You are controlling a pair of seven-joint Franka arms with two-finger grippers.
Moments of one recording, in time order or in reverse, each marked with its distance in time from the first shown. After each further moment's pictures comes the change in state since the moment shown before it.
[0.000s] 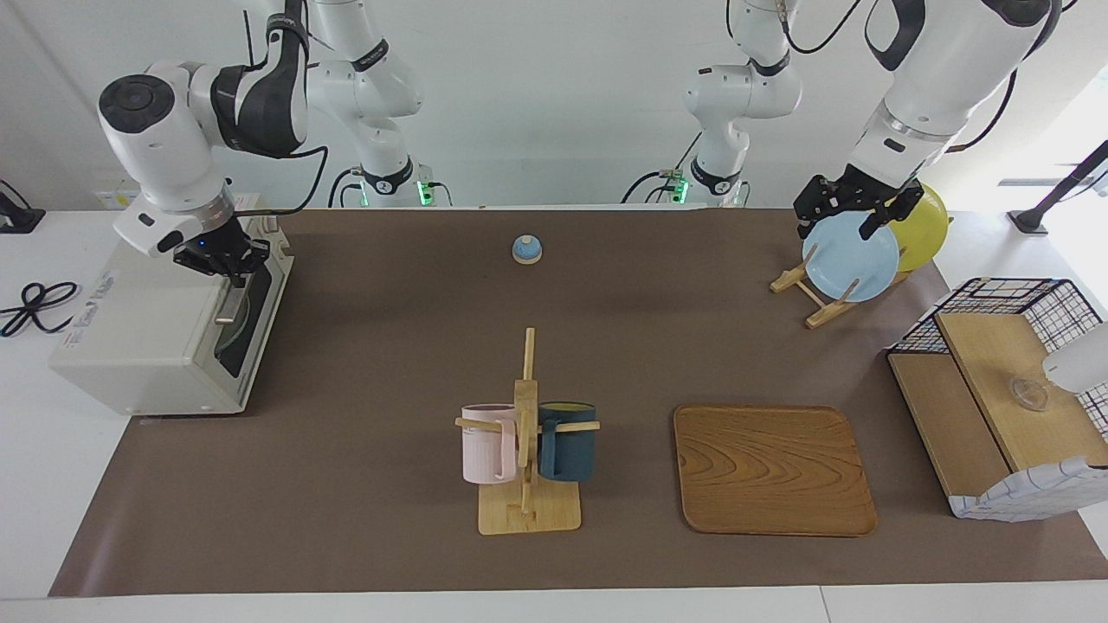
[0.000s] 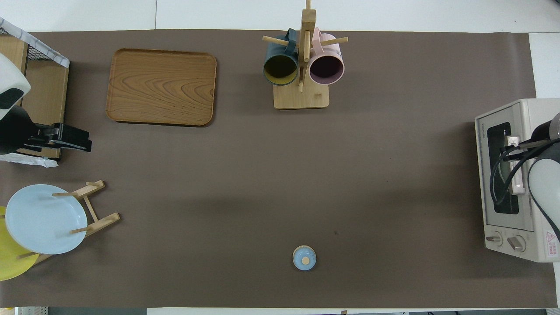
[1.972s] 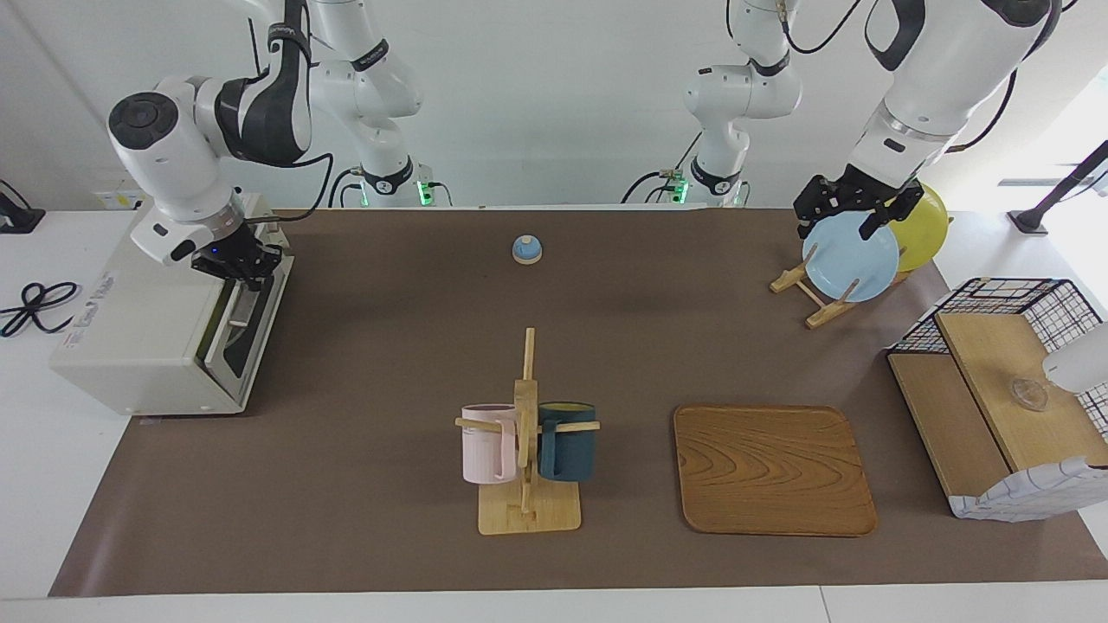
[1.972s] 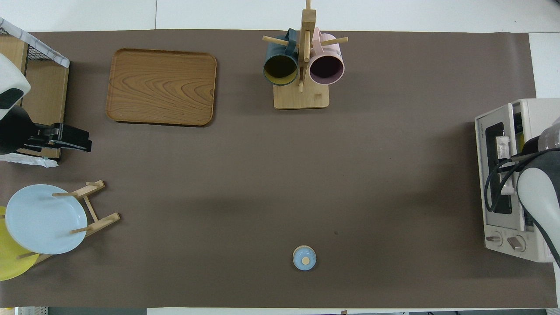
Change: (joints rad) left arm 0.000 0.000 0.000 0.000 0.000 0.000 0.000; right arm -0.020 -0.009 0.009 -0.072 0.069 0.039 -0.001
